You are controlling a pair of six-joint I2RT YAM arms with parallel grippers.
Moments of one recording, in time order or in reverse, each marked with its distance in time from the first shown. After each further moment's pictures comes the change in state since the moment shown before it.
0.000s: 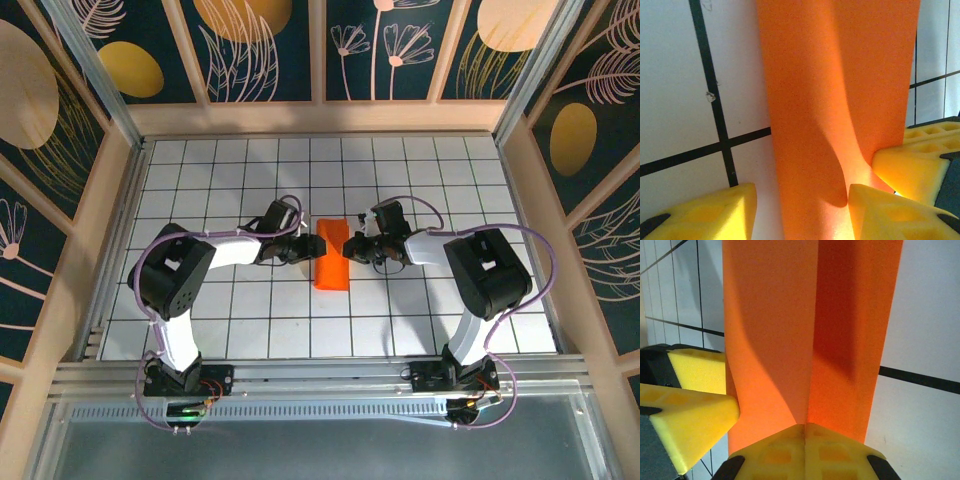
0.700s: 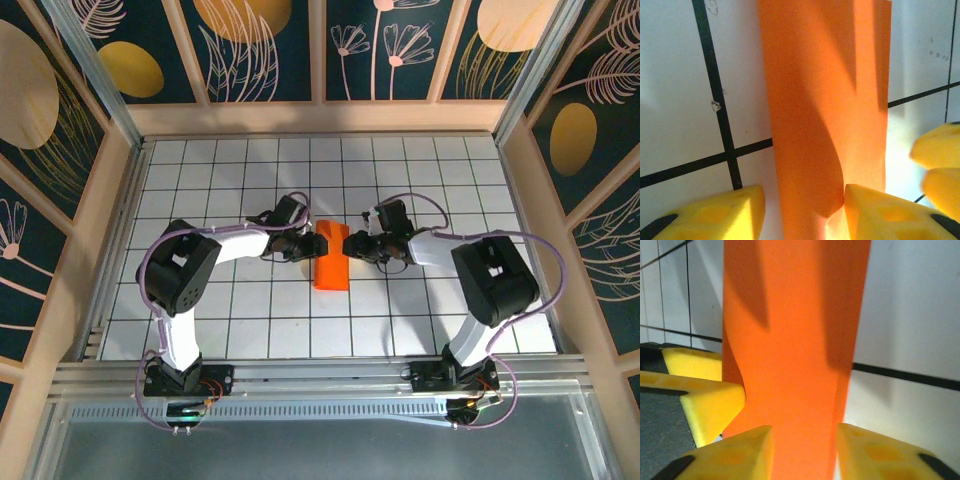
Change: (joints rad) left arm -0.030 0.056 0.135 -0.196 -0.088 0.040; right arm -0.017 -0.081 0.000 -0.086 0.100 -0.043
